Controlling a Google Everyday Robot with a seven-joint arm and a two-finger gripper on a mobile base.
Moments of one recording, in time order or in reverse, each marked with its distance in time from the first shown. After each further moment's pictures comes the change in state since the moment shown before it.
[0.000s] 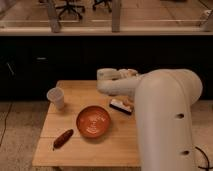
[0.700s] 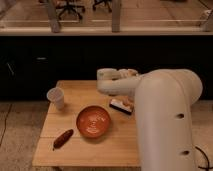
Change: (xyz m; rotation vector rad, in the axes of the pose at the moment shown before) arm 0.000 0.000 0.000 0.000 0.000 0.000
